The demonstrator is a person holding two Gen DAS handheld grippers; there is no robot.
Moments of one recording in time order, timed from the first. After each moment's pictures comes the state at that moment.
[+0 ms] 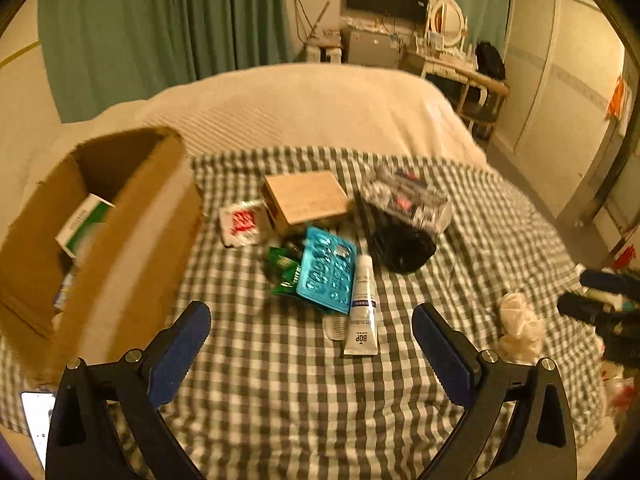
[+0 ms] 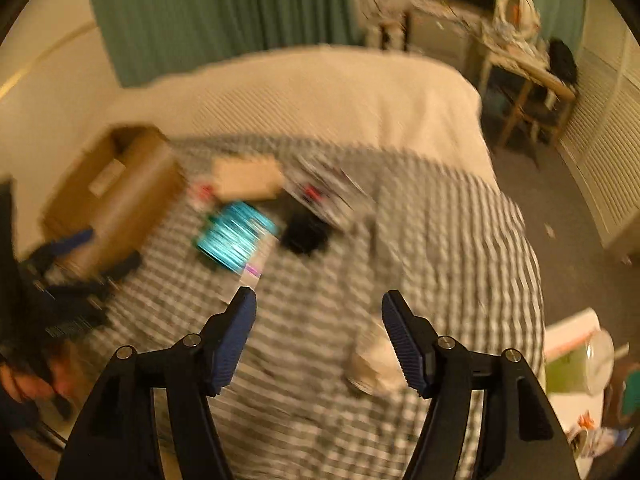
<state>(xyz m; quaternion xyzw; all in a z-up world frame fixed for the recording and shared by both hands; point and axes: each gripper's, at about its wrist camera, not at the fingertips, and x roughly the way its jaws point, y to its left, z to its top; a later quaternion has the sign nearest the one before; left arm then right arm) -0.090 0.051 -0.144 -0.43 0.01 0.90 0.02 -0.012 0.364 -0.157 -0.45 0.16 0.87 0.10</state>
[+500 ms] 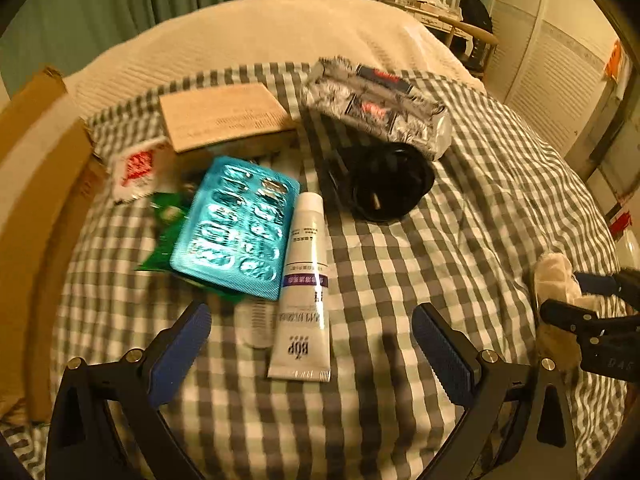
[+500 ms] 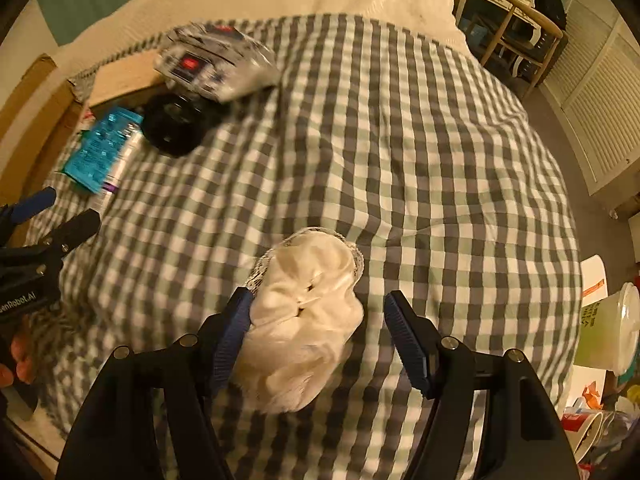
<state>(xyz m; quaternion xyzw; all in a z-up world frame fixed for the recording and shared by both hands) -0.136 0.101 -0.243 -0.50 0.01 0.87 0.06 -0.028 0.410 -0.296 -0.54 0.18 0.81 0.12</state>
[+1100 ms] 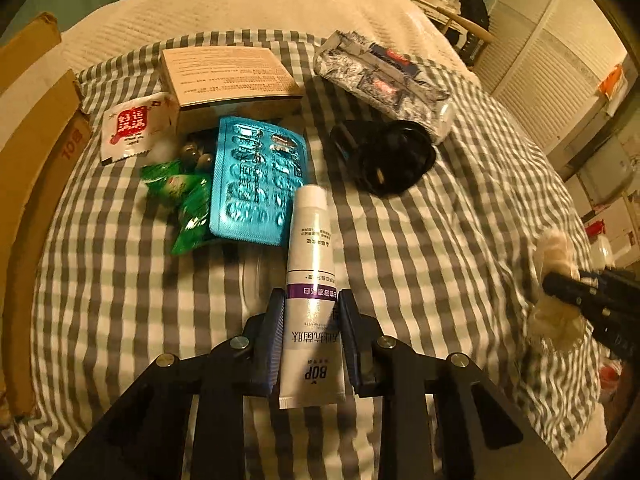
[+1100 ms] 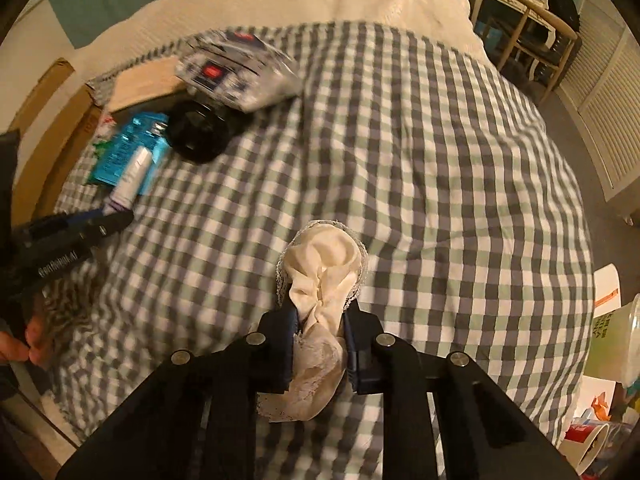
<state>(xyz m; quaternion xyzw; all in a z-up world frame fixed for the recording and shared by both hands) -0.123 0.064 -0.236 -0.54 -0.03 0.84 0.11 -0.018 0.403 -0.275 -0.52 0.19 0.83 0.09</state>
